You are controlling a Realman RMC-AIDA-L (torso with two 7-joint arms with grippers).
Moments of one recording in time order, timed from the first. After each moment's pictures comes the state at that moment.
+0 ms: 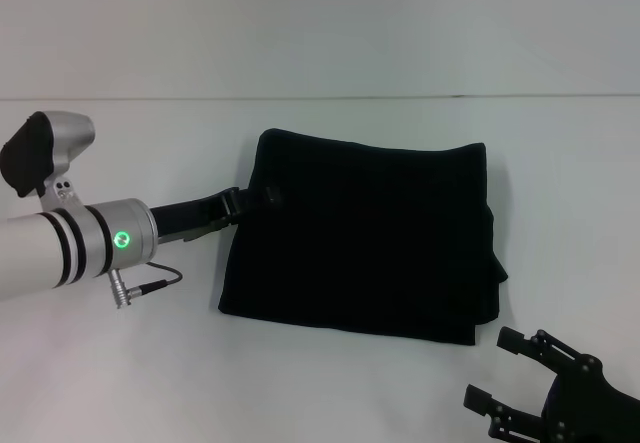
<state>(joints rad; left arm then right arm) -0.71 -2.13 0.62 0.41 2.05 0.93 -2.12 0.26 2.09 -0.64 -0.25 -1.80 -1.56 0.78</state>
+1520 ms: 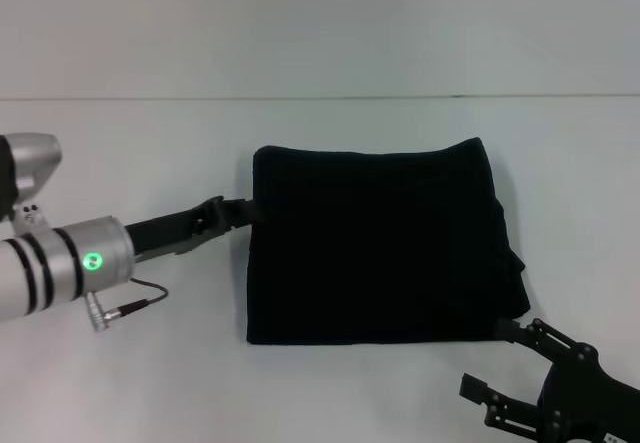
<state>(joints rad) -0.64 -2.14 0.52 0.45 2.05 1.10 -2.09 0.28 2.09 -0.64 -0.25 -1.80 -1.56 0.78</state>
